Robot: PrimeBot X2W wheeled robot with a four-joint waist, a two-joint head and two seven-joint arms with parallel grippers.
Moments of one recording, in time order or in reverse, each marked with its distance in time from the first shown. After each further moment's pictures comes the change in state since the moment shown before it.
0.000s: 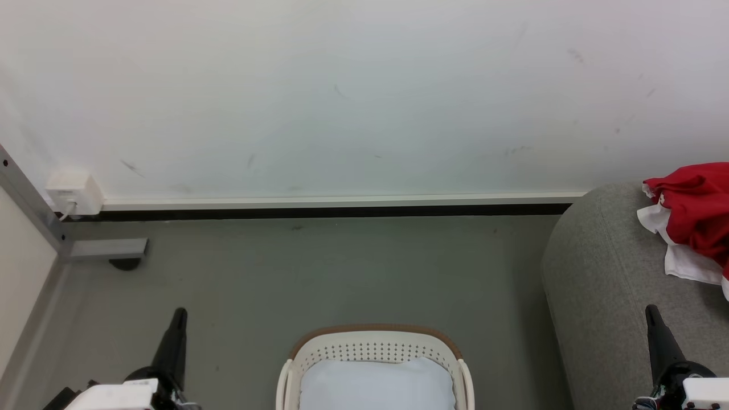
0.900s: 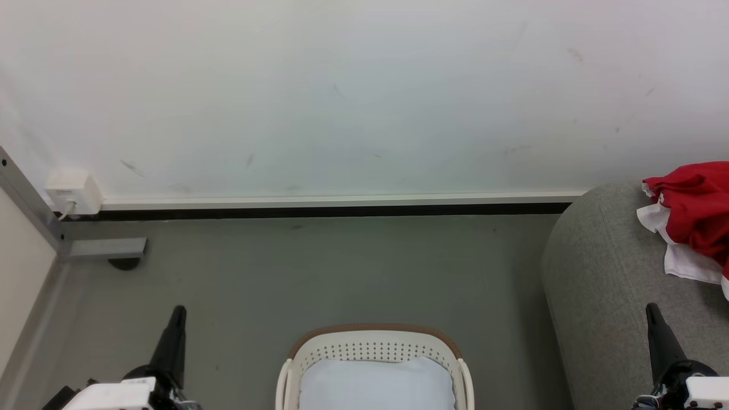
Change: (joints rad) left arm -0.006 0.000 0.006 -0.001 -0.031 -0.002 0.008; right arm -0.003 -0.001 -0.002 -0.003 0.042 0.000 0.010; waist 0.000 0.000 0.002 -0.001
